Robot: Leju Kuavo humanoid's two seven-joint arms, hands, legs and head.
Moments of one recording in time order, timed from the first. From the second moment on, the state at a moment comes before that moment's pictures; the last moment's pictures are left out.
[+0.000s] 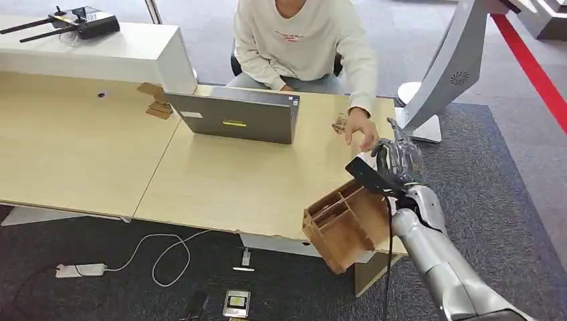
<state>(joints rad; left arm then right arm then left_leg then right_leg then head) -0.33 -0.21 1.53 -0.07 -1.54 0.36 0.06 -0.79 -0.03 0.52 -0.60 0.70 -0.38 -0.25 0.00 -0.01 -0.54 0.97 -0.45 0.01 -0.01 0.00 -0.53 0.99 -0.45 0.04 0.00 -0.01</state>
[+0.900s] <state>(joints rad) -0.33 -0.19 1.50 -0.07 -1.54 0.33 0.01 -0.90 0.01 0.49 -0.63 0.73 -0.39 -0.26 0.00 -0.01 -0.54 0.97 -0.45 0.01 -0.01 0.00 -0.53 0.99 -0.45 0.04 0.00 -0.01</state>
